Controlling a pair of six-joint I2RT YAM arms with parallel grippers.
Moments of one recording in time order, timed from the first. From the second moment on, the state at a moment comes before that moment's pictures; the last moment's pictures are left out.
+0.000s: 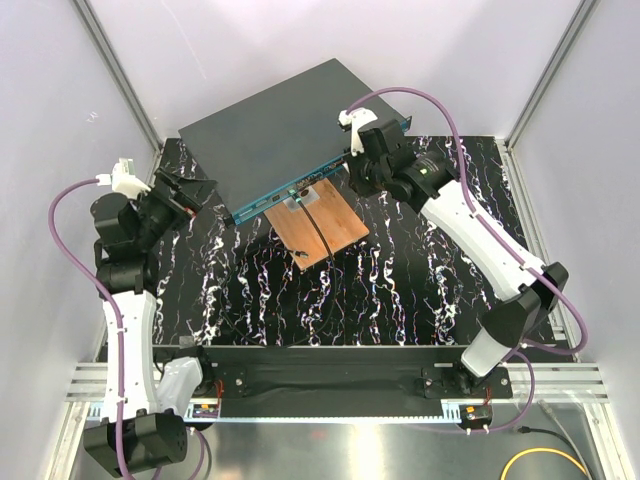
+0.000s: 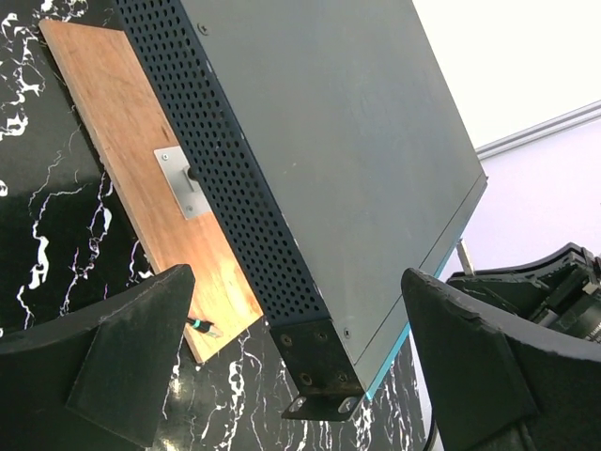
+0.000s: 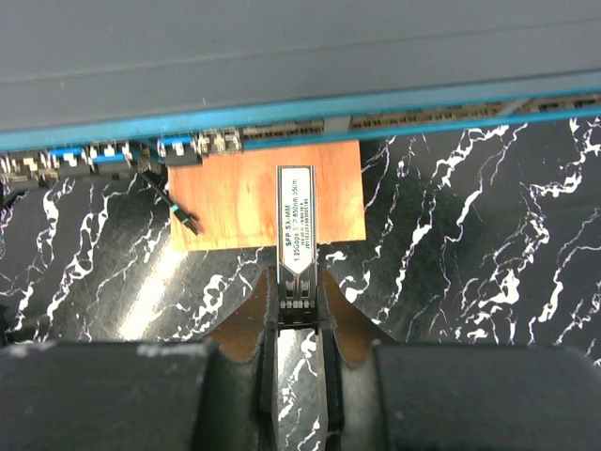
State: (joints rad) left arm 0.23 0.86 0.95 -0.27 0.54 -0.79; right arm 0.67 1.65 1.84 -0.84 0.15 0.10
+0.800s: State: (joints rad) left arm 0.23 0.85 0.89 -0.21 0.56 -0.86; right arm 0.67 1.72 1.92 -0.85 0.14 0.11
